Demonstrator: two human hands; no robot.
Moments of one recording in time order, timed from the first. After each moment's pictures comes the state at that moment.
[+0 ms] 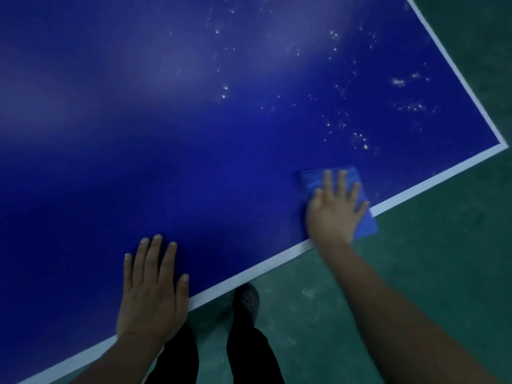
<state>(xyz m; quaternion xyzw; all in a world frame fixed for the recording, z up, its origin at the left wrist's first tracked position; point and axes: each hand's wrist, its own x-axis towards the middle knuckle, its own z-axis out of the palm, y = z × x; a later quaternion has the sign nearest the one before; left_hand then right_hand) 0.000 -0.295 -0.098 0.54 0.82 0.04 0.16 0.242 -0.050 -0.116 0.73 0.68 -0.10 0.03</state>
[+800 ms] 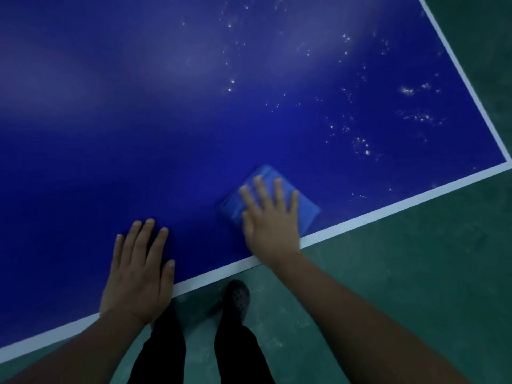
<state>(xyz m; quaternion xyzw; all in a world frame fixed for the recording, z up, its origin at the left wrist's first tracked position) 0.002 -0.295 -0.100 0.54 0.83 0.06 0.14 0.187 -0.104 -0.116 0.44 0.89 -0.08 0.04</state>
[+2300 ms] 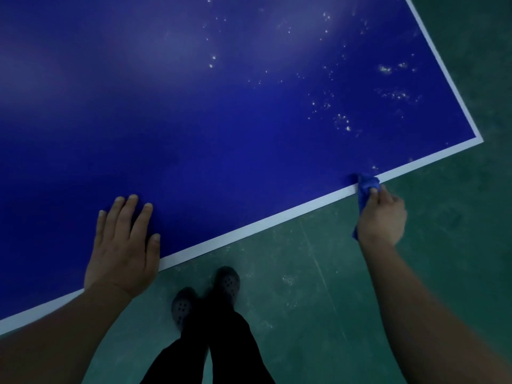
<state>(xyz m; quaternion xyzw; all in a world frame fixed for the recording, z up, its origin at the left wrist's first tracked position) 0.003 -0.298 -0.104 0.54 0.83 0.07 0.13 0.380 -0.040 -0.092 0.83 0.53 -0.09 -0.12</state>
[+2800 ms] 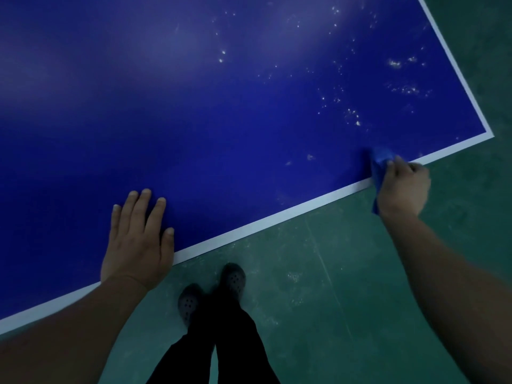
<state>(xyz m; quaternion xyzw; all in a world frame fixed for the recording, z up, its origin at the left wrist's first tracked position) 0.002 -0.298 -0.105 0.54 0.83 0.07 0.13 0.369 0.004 -0.074 0.82 0.54 -0.09 -0.16</state>
